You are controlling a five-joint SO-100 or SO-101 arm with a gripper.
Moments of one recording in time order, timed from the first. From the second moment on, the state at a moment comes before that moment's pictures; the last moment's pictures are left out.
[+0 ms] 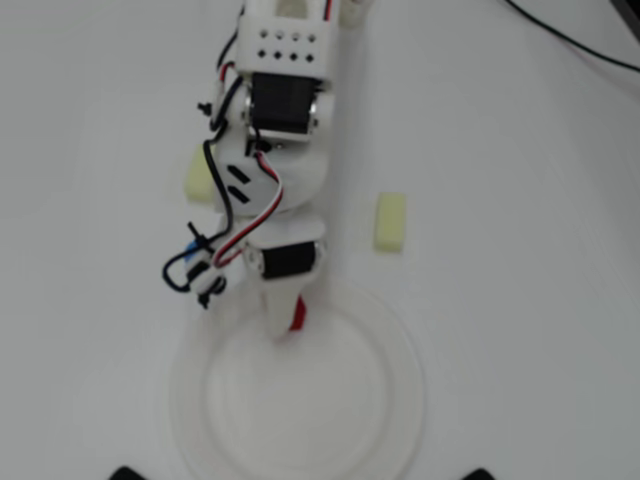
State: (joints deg) arm -1.8 68.5 83.6 41.4 -18.6
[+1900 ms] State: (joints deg) arm -6.7 168.7 157.5 62.9 -10.1
